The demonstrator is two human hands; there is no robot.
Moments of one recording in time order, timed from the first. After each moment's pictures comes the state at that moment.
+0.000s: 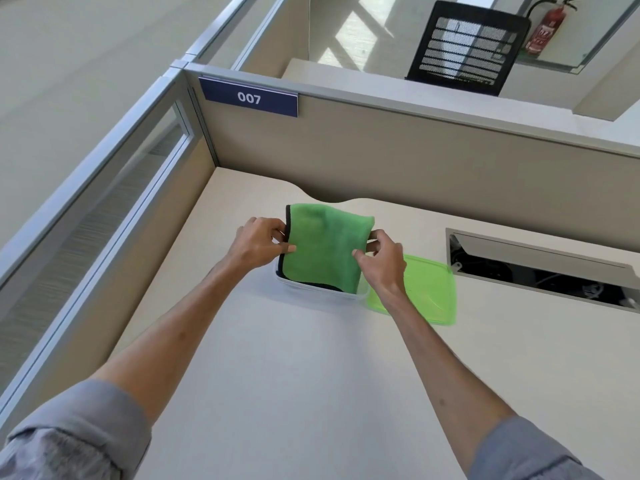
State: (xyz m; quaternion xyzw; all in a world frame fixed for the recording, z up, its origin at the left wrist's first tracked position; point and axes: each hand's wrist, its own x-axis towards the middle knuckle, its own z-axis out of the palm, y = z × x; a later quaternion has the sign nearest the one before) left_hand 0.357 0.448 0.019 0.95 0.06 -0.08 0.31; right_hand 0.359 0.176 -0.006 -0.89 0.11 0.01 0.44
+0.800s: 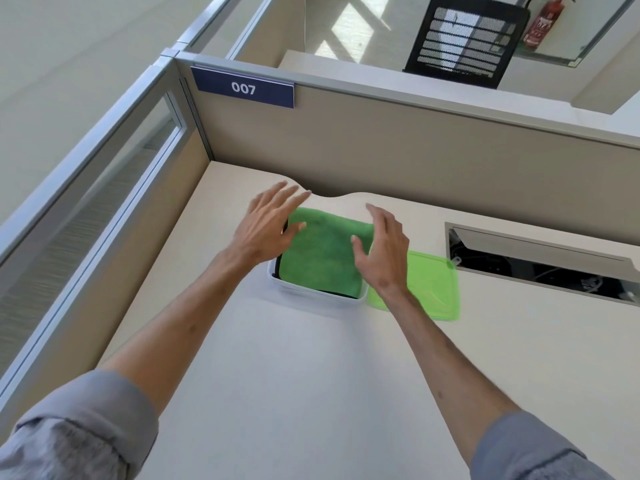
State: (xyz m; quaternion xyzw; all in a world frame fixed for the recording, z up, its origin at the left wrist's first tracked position) left_hand 0.362 0.431 0.030 0.98 -0.12 0.06 0.17; right_hand 0.354 0.172 -0.001 -0.95 -0.05 -0.12 0.29
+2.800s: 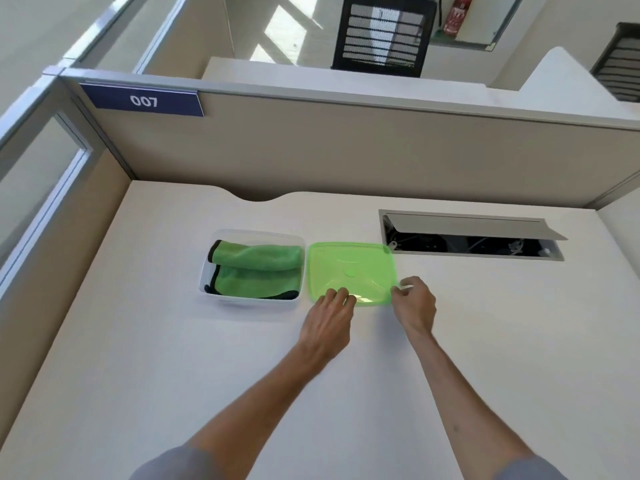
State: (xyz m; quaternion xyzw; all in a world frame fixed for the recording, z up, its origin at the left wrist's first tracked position) left_hand 0.256 0.183 -0.080 0.96 -0.23 -0.02 0.15; right_hand 0.284 -0.014 -0.056 -0.87 0.34 0.02 0.36
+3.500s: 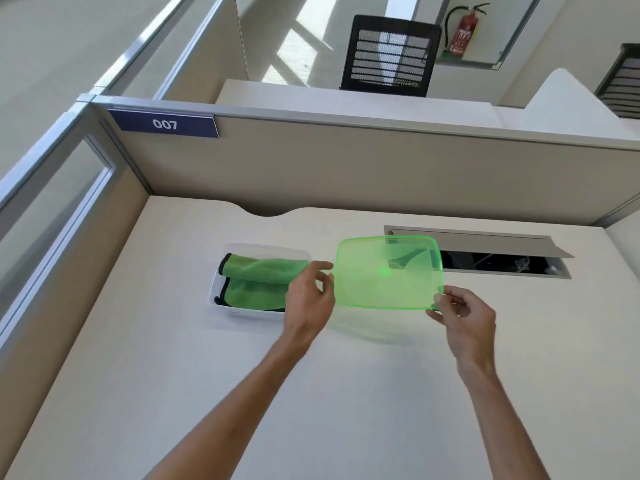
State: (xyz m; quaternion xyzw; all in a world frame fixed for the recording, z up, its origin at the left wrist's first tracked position) left_hand 0.289 0.217 0.007 0.87 0.07 0.00 0.49; right_hand 0.238 -0.060 0.013 -0.75 0.26 -0.14 0.59
